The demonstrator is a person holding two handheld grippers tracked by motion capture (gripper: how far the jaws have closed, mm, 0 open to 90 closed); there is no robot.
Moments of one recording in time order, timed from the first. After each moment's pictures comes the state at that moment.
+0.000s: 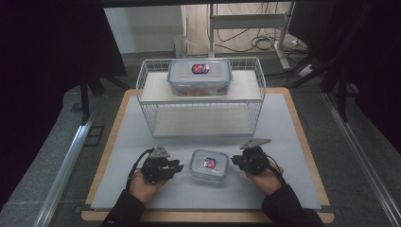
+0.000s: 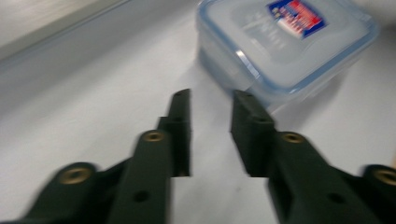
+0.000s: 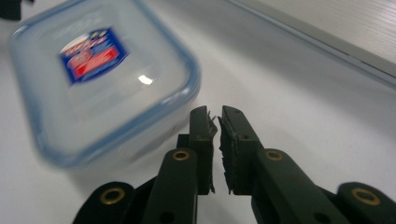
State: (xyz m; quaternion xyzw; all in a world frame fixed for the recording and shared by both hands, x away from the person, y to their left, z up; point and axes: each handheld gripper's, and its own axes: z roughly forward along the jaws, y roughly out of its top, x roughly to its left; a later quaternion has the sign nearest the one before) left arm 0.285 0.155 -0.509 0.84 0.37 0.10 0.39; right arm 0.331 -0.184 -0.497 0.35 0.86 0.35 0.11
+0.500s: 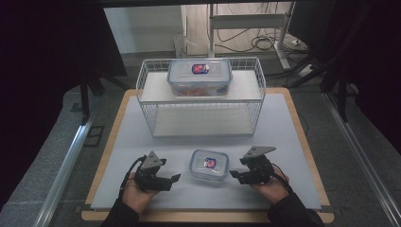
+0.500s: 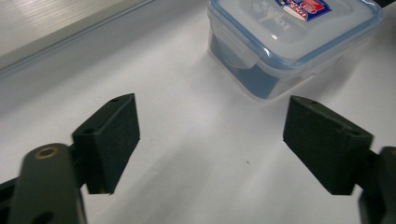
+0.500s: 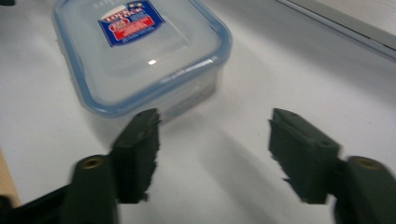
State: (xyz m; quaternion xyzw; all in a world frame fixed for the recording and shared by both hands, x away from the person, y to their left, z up) left arm 0.262 0.170 -0.516 0.82 0.38 0.13 0.41; right arm 0.309 -0.196 -0.499 0.32 0.87 0.36 0.10
